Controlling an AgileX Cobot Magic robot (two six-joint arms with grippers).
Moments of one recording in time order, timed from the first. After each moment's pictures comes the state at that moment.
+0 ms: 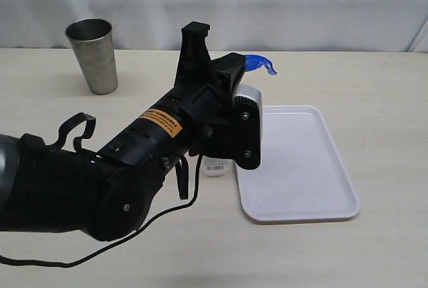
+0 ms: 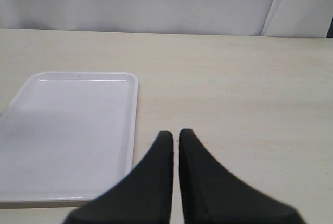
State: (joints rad) left arm -0.99 1.75 -0.79 -0.53 -0.91 1.76; right arm -0.05 0.00 0.00 0.00 0.35 -0.06
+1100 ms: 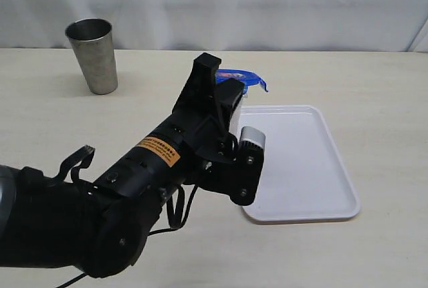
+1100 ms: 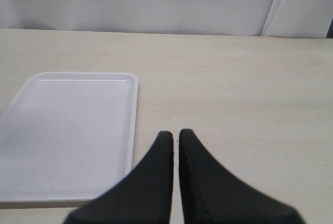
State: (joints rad) left arm -1.06 1.75 -0.73 -0.61 -0.95 1.94; right arm -0.05 0.00 0.00 0.00 0.35 -0.06
